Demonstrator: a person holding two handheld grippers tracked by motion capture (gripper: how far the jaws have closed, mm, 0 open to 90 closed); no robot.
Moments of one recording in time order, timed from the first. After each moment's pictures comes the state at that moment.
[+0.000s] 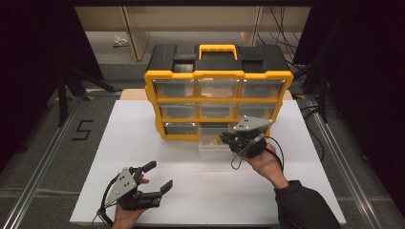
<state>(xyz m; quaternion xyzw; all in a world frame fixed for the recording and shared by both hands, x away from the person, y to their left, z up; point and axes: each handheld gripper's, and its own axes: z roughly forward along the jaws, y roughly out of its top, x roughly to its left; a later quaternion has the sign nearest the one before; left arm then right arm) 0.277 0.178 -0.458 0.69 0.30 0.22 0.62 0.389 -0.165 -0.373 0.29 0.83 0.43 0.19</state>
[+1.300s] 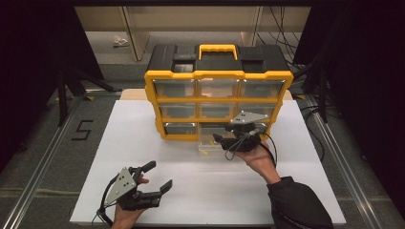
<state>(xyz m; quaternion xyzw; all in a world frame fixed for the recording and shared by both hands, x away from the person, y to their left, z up) 0.277 0.179 -0.458 0.69 0.30 0.22 0.62 0.407 -0.156 -0.381 0.34 0.81 0.45 0.18</state>
